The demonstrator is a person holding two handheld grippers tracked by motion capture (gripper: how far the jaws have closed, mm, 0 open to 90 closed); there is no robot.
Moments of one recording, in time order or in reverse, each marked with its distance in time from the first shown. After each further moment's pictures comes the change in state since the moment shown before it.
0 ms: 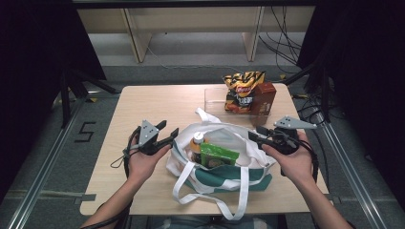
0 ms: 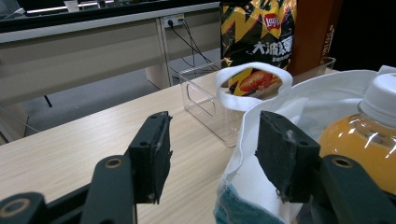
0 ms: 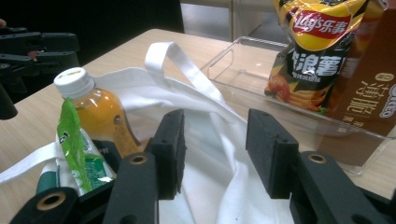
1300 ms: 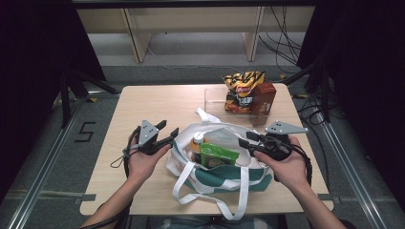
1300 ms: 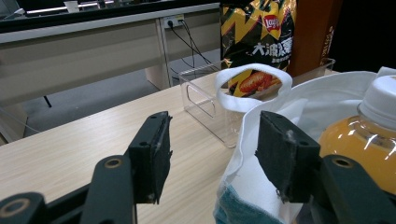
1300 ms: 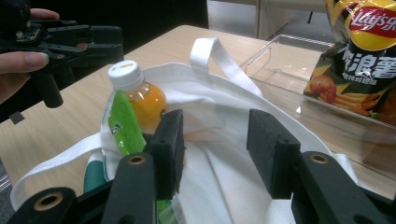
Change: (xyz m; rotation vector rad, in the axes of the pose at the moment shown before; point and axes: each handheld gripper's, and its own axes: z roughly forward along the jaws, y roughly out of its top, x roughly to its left) left arm 0.000 0.000 0.000 0.001 0.001 -0.001; right arm 0.026 -0.003 0.004 -0.007 0.078 -0.035
